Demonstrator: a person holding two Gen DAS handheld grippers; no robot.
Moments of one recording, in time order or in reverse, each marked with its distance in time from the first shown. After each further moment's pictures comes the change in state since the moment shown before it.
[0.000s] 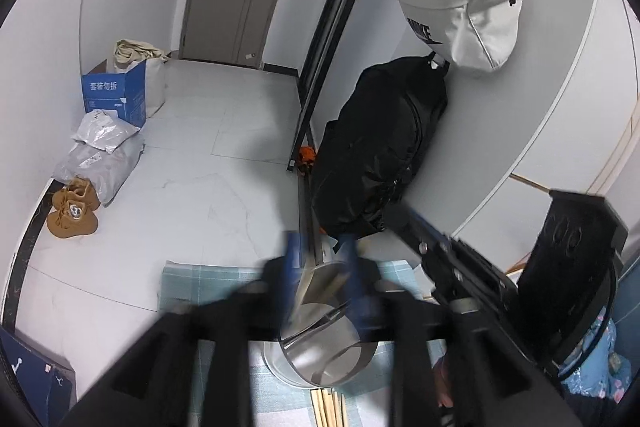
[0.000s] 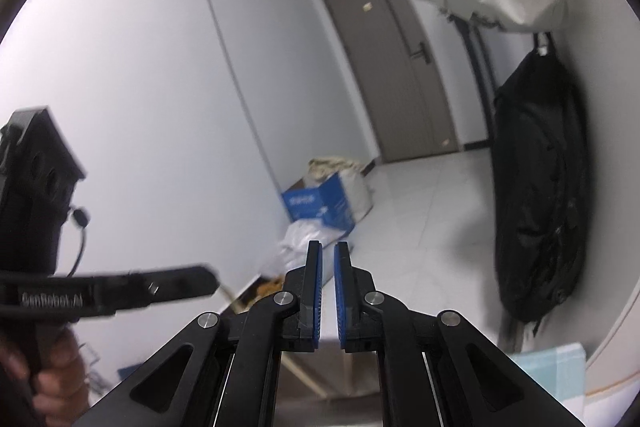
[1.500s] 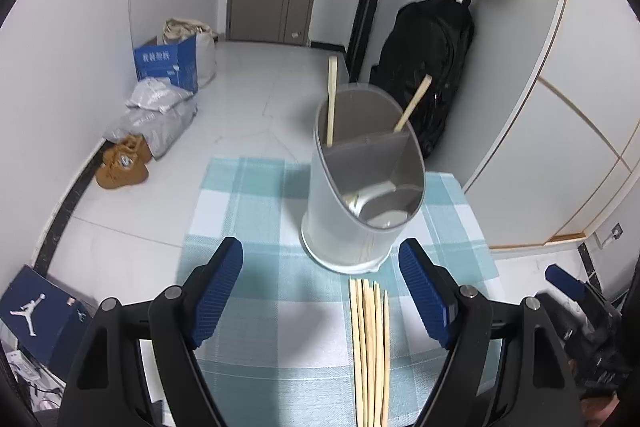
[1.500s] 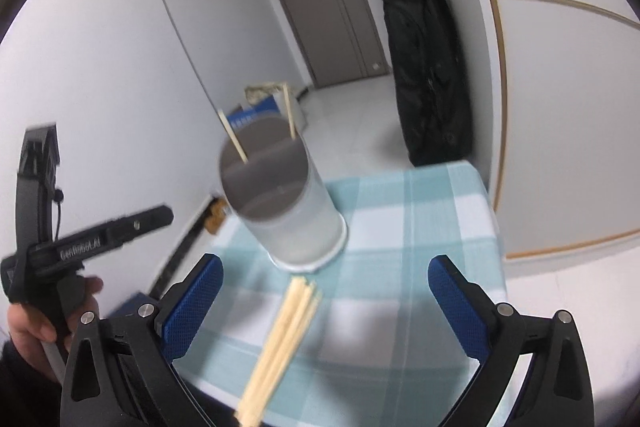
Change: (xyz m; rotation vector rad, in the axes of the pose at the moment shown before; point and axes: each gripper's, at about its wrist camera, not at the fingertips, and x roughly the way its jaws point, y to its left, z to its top) left arm -0.011 -0.001 -0.132 0.011 0.059 0.200; right arm -0.143 -0.018 -0.123 0.096 0.264 -0.247
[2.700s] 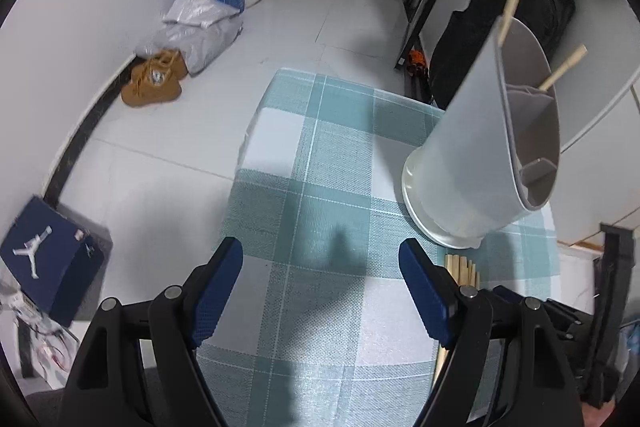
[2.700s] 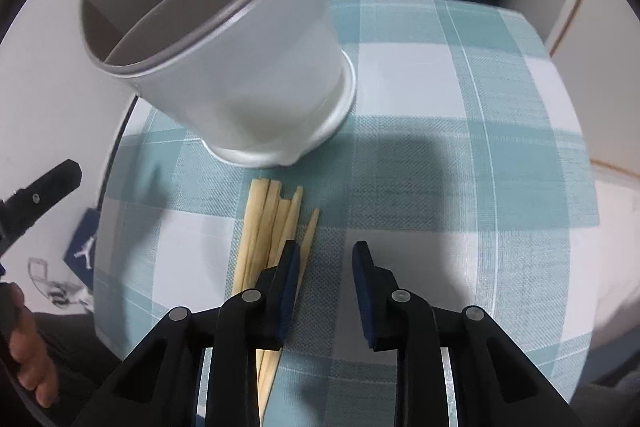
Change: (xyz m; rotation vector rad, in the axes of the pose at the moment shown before) left arm 0.057 0.079 -0.005 -0.172 0.251 0.095; right arm 0.161 0.028 -0.032 0.020 0.566 -0.172
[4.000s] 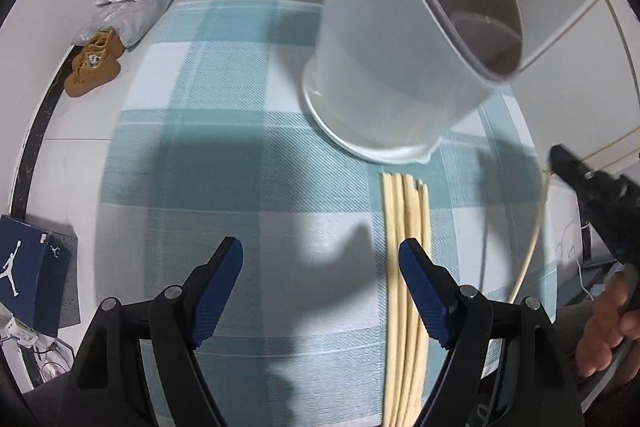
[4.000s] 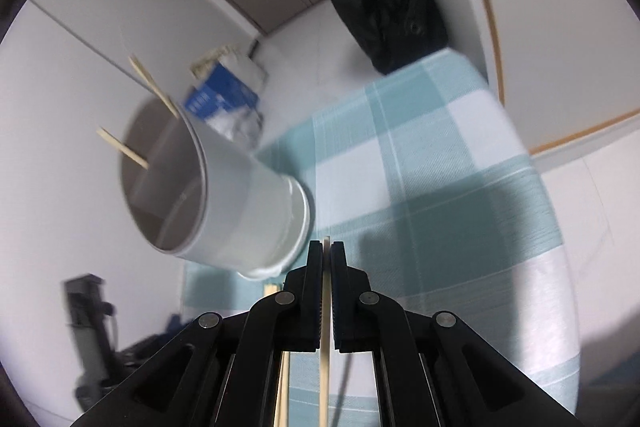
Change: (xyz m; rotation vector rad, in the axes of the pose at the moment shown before) left arm 0.034 -0.058 -0.034 0.167 0.200 -0.095; right arm -0.052 -0.113 0.001 0.323 -0.316 0.328
